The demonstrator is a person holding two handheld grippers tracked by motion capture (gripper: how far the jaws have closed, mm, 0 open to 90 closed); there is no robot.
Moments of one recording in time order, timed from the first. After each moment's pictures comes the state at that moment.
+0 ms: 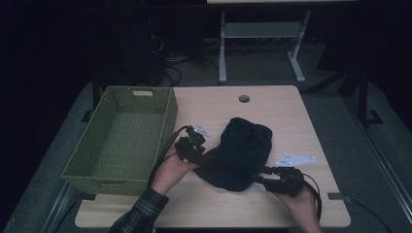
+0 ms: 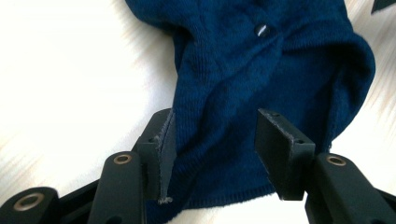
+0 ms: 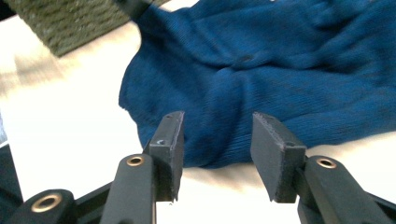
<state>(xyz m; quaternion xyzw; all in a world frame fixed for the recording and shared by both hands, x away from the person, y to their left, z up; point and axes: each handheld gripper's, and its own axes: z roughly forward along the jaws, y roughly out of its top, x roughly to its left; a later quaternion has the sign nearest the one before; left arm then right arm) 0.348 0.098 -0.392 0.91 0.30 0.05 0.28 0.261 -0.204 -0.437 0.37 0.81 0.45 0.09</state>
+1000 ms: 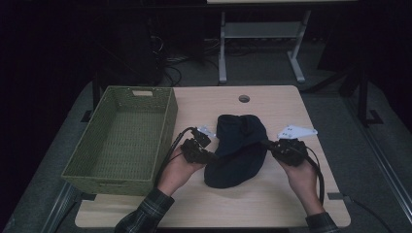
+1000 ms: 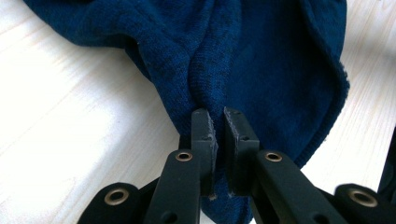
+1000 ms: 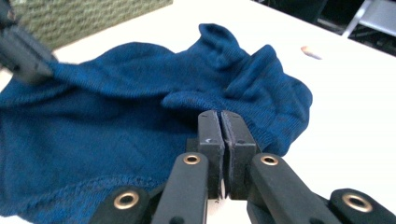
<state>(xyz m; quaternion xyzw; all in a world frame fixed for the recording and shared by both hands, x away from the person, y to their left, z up) 0.347 0.086 -0.389 0.90 0.30 0.00 0.31 0.322 -0.214 -0.394 0.37 0.80 0.42 0.20</state>
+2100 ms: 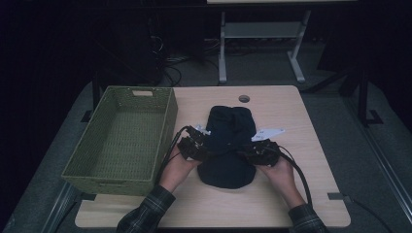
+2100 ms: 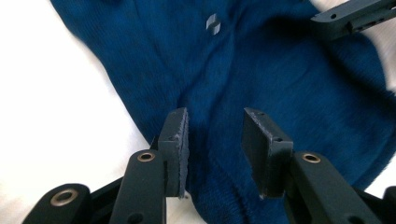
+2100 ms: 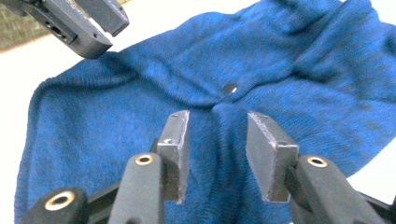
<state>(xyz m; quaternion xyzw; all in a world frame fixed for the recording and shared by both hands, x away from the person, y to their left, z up) 0.365 0.095 -0.404 0.88 0.35 0.06 0.30 0.352 -0.169 -0.439 0.33 0.84 0.41 0.12</state>
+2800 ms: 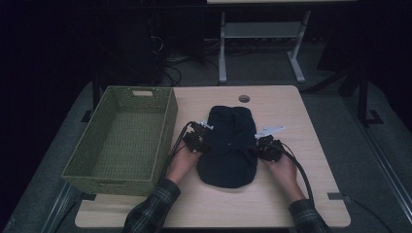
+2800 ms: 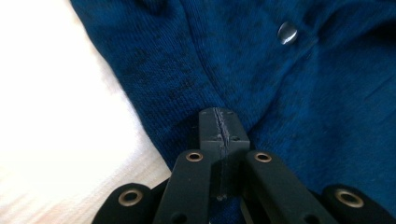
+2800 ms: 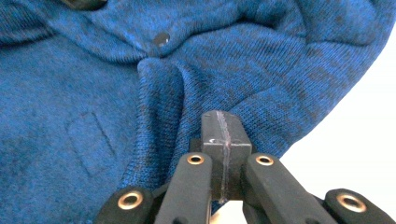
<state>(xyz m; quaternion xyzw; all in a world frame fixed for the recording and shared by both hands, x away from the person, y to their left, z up) 0.411 0.086 -0.450 0.89 0.37 0.06 0.27 0.377 -0.184 -0.466 0.38 0.85 0.35 0.13</state>
